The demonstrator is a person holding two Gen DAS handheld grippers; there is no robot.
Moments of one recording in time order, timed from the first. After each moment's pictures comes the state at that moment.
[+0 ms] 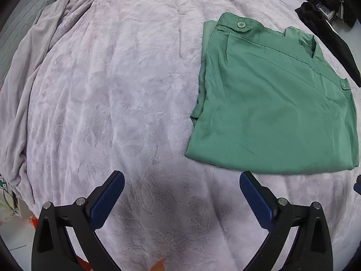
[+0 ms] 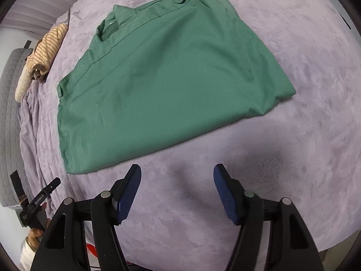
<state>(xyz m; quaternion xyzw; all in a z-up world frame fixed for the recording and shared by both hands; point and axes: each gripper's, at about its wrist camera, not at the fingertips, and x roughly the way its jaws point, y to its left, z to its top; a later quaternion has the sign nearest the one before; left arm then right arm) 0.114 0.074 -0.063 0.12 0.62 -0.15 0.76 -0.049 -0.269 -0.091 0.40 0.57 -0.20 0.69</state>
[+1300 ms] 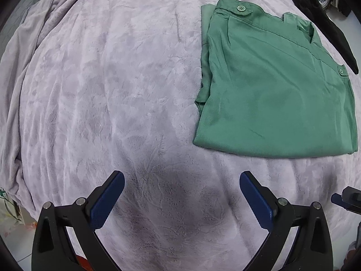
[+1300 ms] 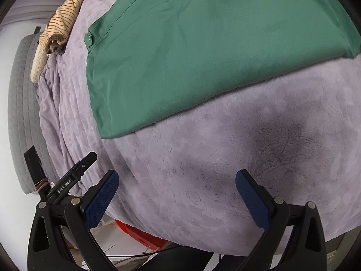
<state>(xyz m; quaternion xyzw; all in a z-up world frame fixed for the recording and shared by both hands) 0.127 0.091 -0.080 0.13 0.65 -0.18 0.73 0.008 -0.157 -0.123 0.48 0.60 -0.09 0.63</state>
